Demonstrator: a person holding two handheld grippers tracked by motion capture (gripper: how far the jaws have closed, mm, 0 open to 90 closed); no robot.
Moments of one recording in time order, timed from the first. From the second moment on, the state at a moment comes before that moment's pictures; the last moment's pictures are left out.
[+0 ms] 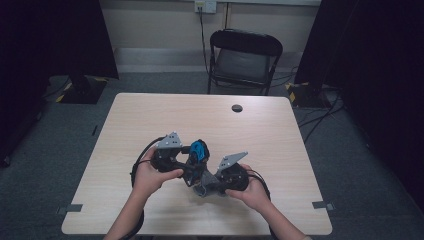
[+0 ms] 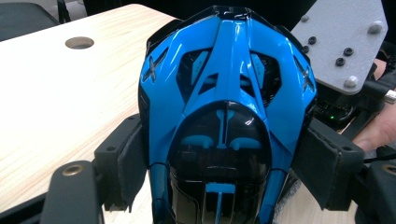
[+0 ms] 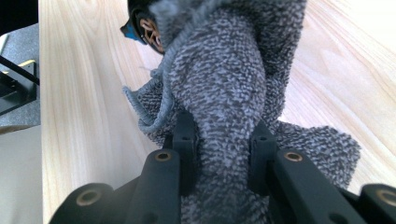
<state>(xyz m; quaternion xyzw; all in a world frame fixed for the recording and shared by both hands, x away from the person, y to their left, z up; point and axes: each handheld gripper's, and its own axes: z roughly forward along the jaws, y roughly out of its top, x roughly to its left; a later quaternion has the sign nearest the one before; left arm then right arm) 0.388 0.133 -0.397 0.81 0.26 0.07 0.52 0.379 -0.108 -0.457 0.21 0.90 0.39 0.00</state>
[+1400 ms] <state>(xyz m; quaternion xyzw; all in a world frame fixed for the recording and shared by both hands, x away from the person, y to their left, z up) 0.408 0.178 -0.425 0.81 0.33 0.08 0.48 0.441 -0.221 -0.442 0.39 0.82 0.40 0.13</state>
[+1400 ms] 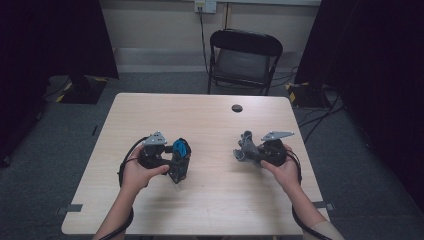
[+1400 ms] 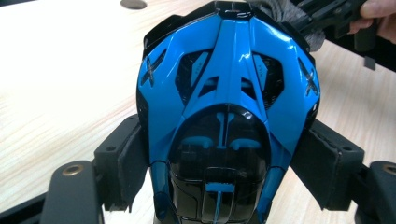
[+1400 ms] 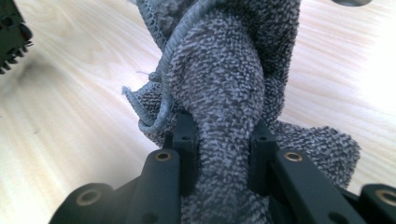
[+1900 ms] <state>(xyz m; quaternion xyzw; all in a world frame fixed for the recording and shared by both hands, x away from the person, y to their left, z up) 0.418 0.187 -0.437 0.82 0.35 0.08 0.46 0.455 -0.228 -0.453 0.41 0.81 0.39 0.14</state>
